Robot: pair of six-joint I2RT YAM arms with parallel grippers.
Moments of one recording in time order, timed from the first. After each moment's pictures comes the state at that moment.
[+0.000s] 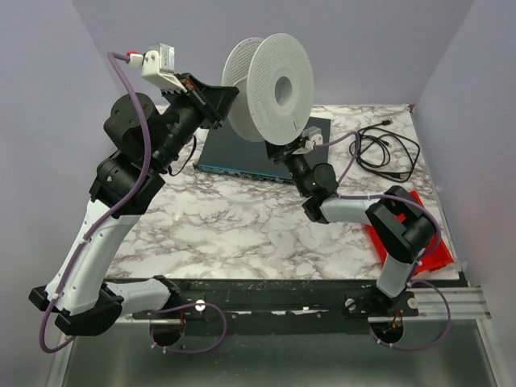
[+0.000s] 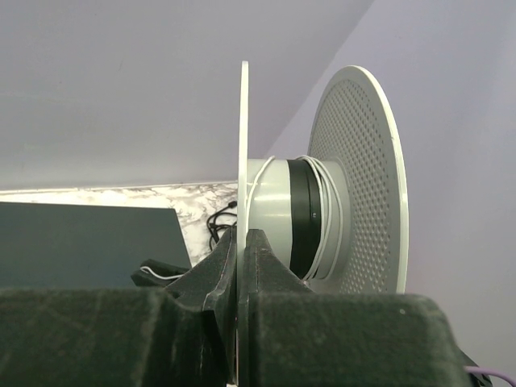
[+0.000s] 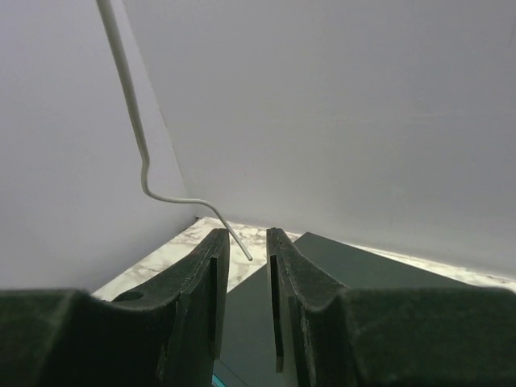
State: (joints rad) left arm -0.62 1.19 1.76 -0.40 -0.07 -0.55; right arm 0.72 1.79 0.88 1.38 0.15 0.10
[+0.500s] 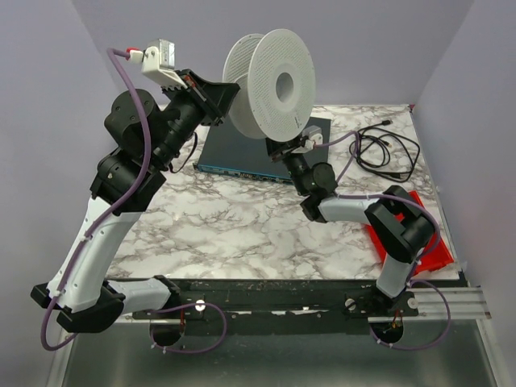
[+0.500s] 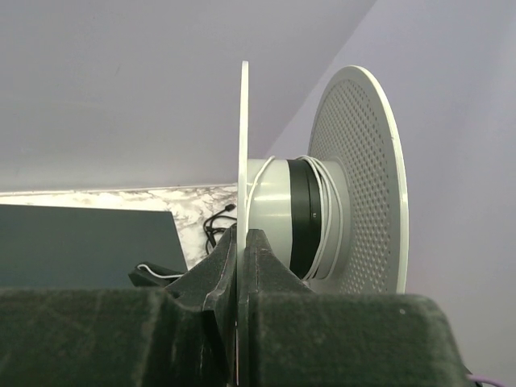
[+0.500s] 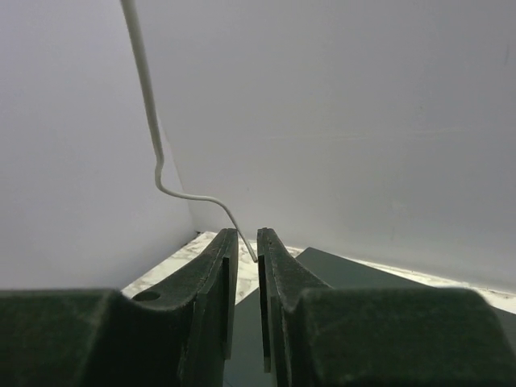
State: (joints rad) left arm -0.62 1.21 1.79 -0.41 -0.08 -0.56; right arm 0.73 1.80 0.91 1.41 0.17 0.09
